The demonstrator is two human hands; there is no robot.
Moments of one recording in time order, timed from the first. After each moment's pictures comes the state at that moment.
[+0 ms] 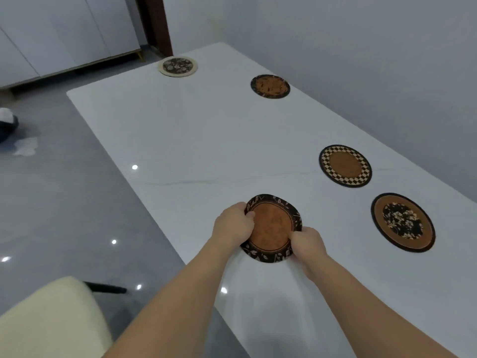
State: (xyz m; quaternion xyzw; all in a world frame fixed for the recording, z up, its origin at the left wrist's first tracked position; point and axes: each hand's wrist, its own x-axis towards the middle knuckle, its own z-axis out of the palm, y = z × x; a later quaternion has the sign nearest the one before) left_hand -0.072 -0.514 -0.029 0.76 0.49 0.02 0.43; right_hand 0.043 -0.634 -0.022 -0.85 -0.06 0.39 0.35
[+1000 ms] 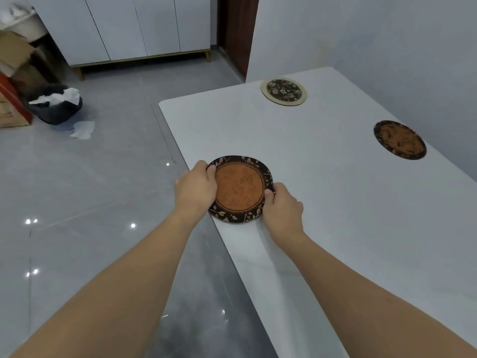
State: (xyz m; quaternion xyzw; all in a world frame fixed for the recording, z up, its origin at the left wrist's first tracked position) left_hand -0.256 -0.152 -0.064 0.69 0.64 0.24 0.25; right_hand -0.105 -0.245 -0.054 -0.83 -0.47 0.16 0.25
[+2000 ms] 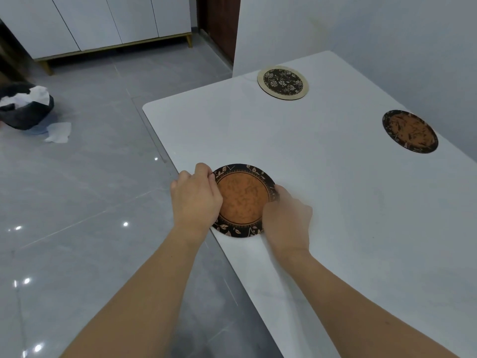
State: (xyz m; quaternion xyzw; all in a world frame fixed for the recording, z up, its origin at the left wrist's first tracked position) left_hand -0.254 -0.115 -0.092 0.75 0.59 0.27 0.13; right_hand -0.115 -0.218 -0.089 -0.86 -0.43 0.10 0.28
